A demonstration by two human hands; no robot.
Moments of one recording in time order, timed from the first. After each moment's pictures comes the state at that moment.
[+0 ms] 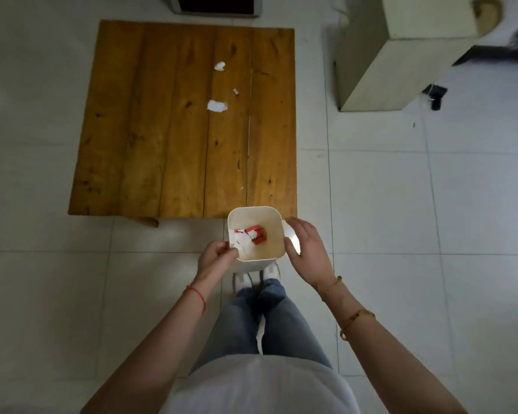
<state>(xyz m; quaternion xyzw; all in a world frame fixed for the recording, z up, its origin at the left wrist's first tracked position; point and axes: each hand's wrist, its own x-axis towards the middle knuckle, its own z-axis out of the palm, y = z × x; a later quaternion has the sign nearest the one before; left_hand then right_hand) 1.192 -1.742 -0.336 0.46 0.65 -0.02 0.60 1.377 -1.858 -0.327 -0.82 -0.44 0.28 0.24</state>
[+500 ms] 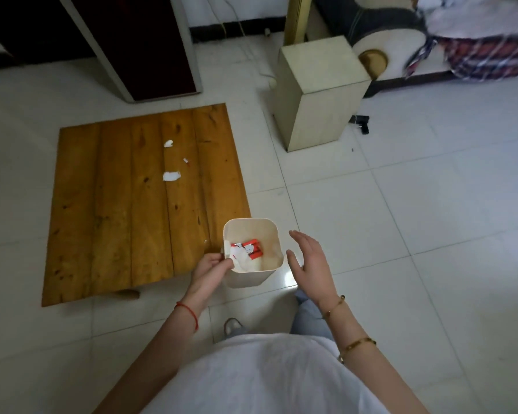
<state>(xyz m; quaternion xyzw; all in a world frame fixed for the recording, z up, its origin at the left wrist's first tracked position) 1.287 -1.732 -0.248 0.52 0.58 -0.05 0.63 1.441 -1.905 -0.245 -0.87 -0.32 0.20 0.33</state>
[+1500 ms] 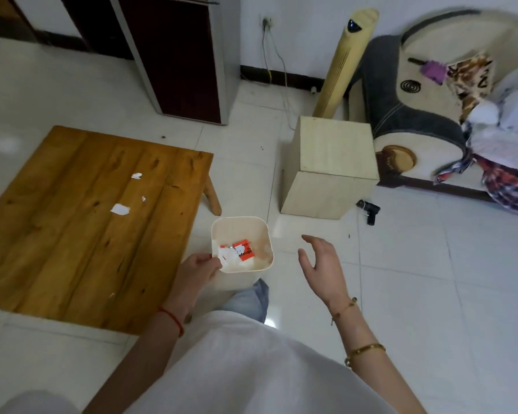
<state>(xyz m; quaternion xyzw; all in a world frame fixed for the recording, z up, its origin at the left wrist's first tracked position) 1.640 -1.740 -0.230 0.42 0.64 0.14 0.63 1.878 -1.860 -0.216 -0.83 -0.46 0.18 0.25</state>
